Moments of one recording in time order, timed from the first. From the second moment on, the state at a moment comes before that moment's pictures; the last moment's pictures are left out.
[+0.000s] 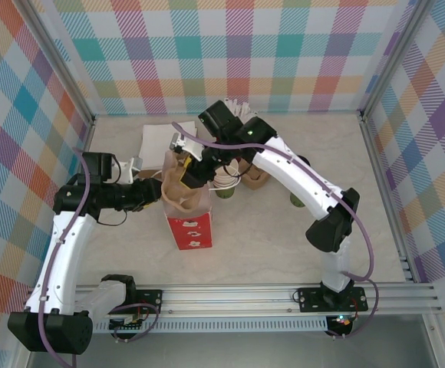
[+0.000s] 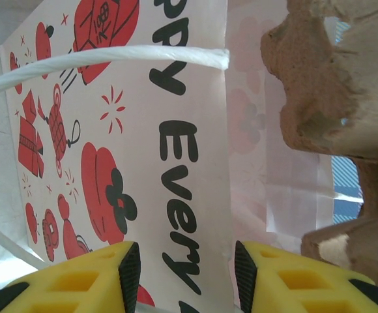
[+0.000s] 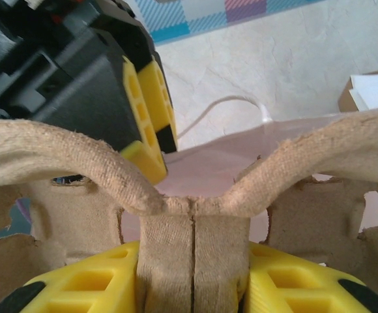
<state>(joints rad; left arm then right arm) -0.05 1.01 1.13 -1.07 0.69 -0.45 0.86 1.96 2.20 -1.14 -0.58 -0.35</state>
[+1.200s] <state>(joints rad) -0.05 1.02 1.15 -1.08 0.71 -0.44 0.90 2.00 2.20 -1.24 -0.26 -0.49</state>
